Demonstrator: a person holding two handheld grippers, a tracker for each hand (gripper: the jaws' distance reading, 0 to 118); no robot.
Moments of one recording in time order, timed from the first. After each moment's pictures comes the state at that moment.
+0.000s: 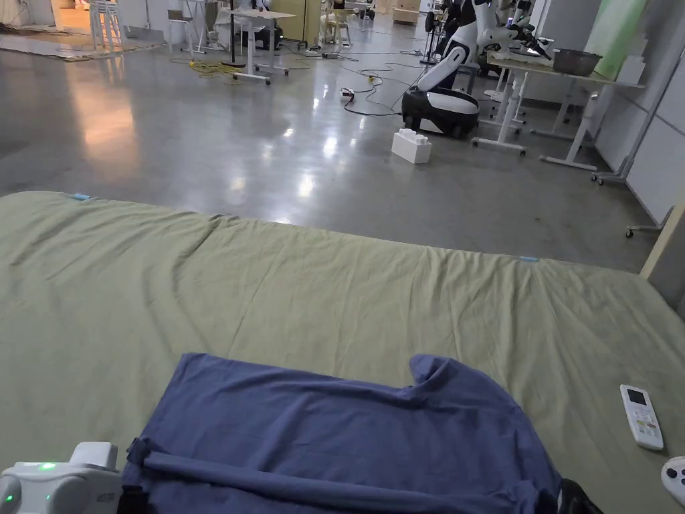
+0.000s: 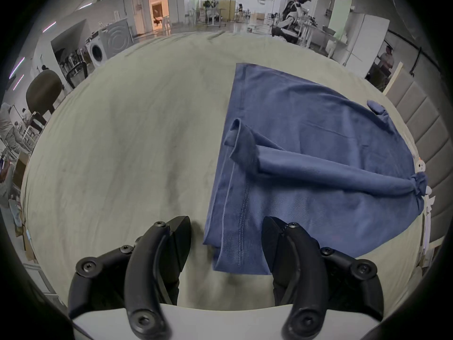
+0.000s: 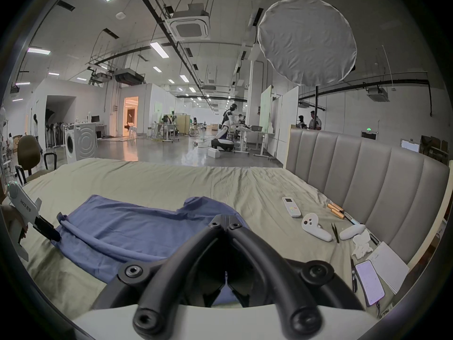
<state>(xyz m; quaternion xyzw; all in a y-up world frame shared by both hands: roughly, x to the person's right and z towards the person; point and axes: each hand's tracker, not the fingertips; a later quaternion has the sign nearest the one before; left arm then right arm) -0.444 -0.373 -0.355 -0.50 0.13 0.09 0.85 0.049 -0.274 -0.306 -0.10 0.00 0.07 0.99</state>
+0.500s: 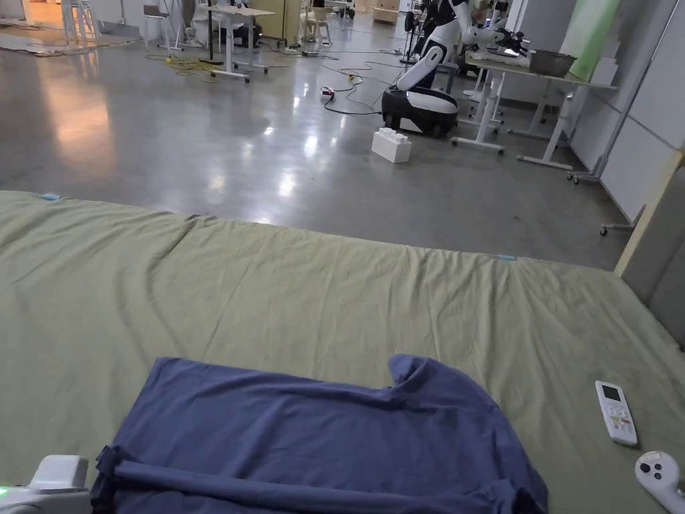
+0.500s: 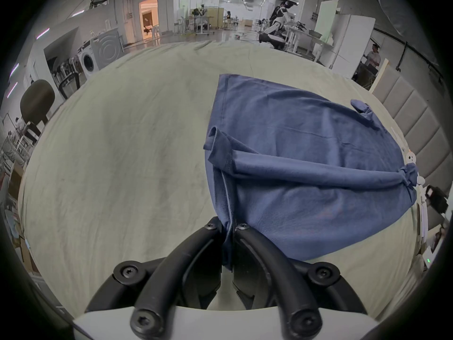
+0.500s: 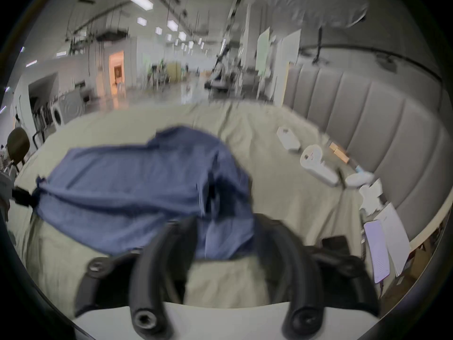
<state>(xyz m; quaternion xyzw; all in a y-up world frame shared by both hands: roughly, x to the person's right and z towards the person) -0.436 -0.352 -0.338 -0.47 0.09 0.07 0.87 0.105 -0.352 -0.369 -0.35 0.00 0.06 0.93</state>
